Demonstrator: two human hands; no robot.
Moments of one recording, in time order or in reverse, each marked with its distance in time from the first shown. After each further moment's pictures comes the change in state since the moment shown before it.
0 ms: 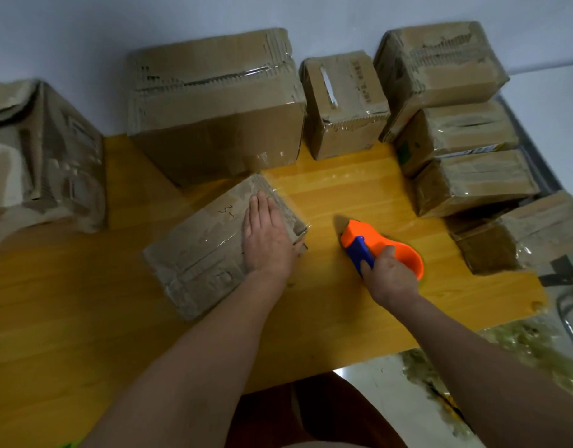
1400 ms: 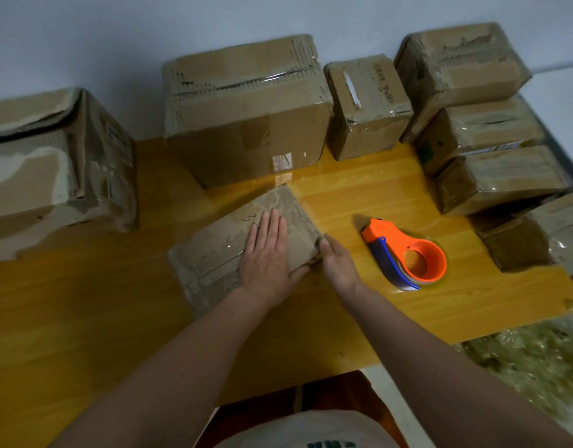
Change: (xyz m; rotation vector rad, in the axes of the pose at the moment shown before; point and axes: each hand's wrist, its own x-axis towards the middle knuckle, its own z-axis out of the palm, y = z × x) left_hand -0.036 -0.071 0.001 0.013 -0.035 0.269; right_hand -0.031 -0.115 0.036 0.999 -0.132 -0.124
